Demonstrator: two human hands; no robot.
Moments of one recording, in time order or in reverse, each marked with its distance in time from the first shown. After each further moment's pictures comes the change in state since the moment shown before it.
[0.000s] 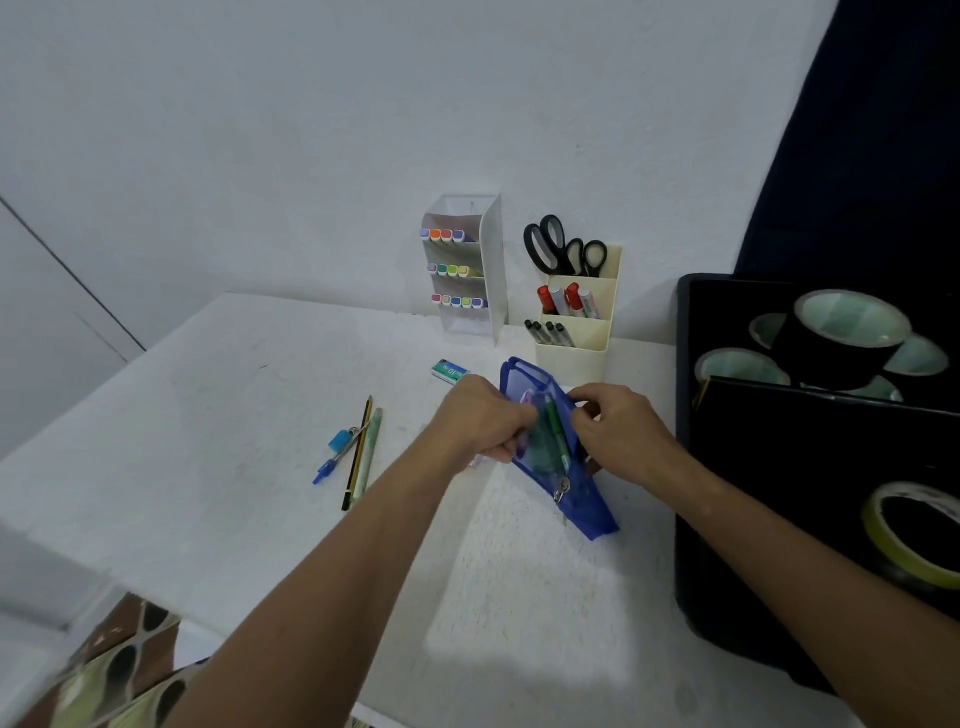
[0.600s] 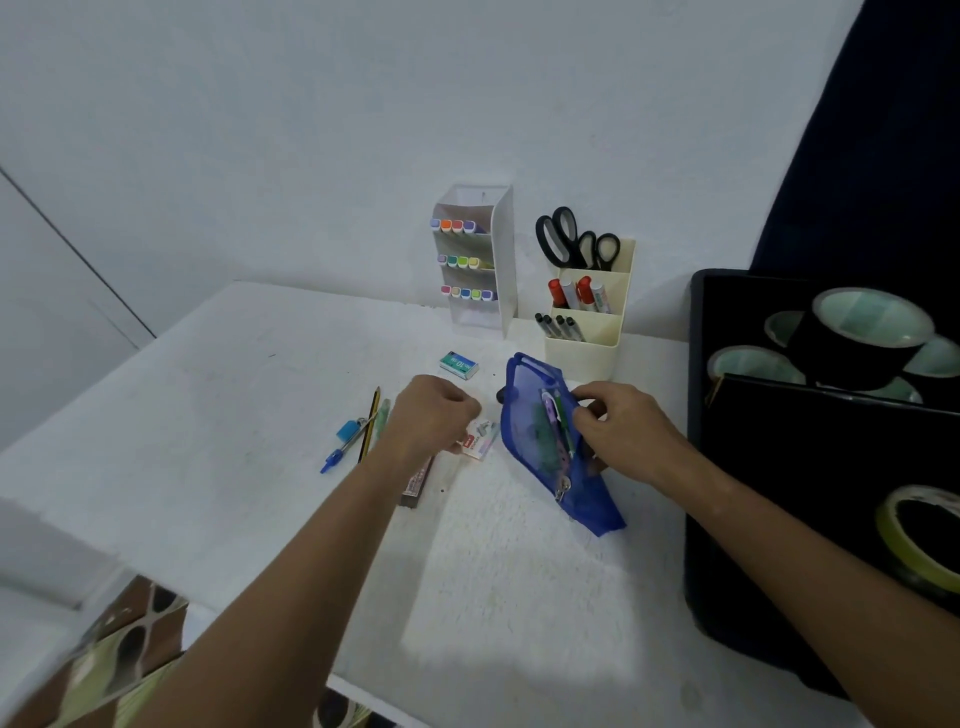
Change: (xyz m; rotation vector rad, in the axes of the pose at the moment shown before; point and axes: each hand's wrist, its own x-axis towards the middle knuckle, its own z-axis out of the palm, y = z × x) left_hand 0.010 -0.042 -0.029 0.042 0.218 0.006; right_hand 0.001 0.001 0.002 -0.007 -0.075 0.024
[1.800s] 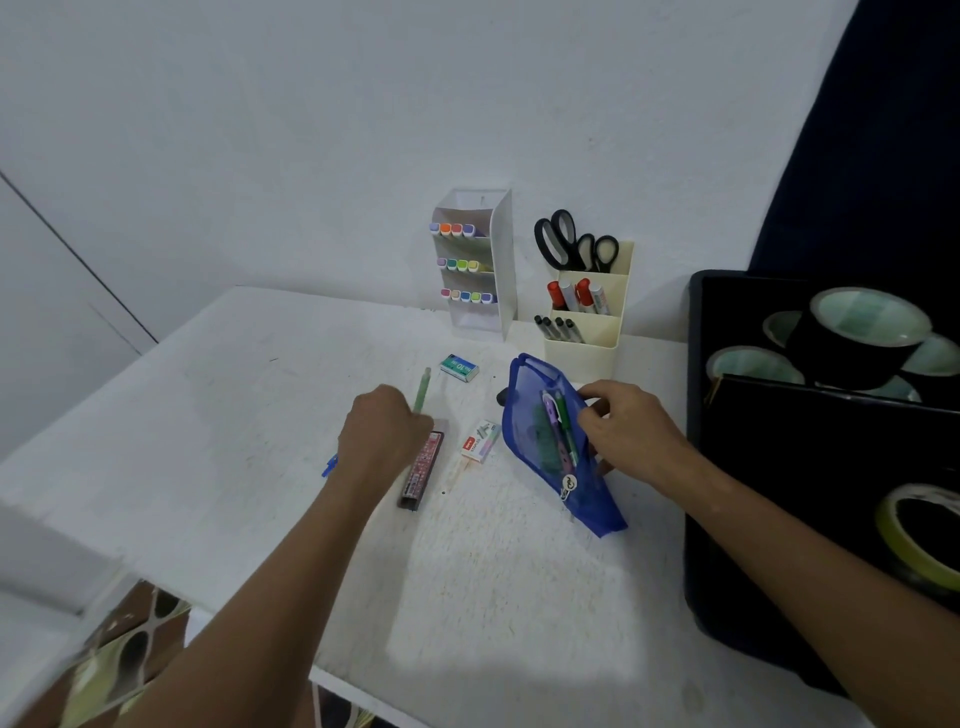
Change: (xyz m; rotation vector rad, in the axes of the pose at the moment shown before) left_hand 0.008 -0.036 -0.023 0.364 0.262 0.008; right_hand 0.001 0.002 0.000 0.032 0.049 0.009
